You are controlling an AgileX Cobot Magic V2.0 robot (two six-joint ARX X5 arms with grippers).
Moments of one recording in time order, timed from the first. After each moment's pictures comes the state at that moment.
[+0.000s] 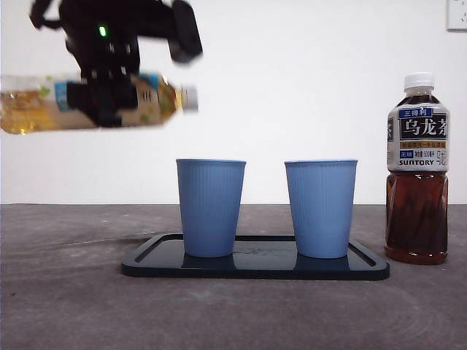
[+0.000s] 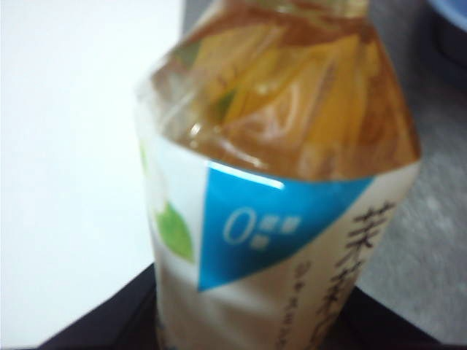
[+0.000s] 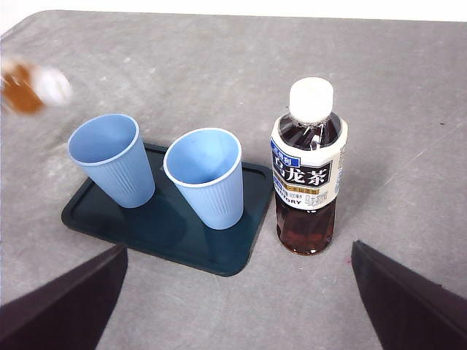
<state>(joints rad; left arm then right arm) -0.81 1.47 1.11 -0.50 -0.98 0.64 0.43 0.47 0.85 -0.83 0.00 0.21</state>
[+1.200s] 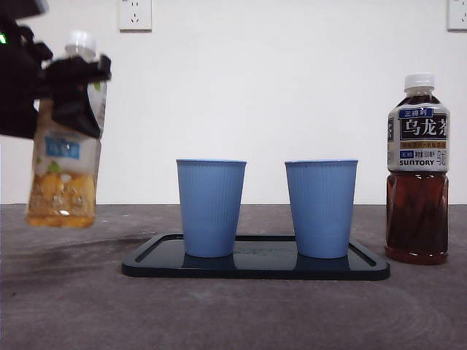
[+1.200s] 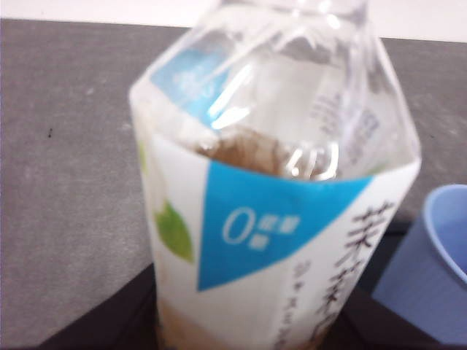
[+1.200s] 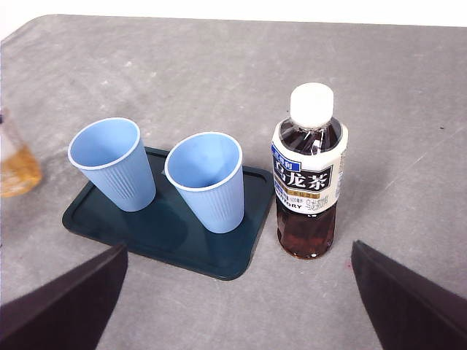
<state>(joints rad) -0.49 1.13 0.53 0.22 -0.28 -0.25 0.43 0.47 0.85 -0.82 0.00 0.21</state>
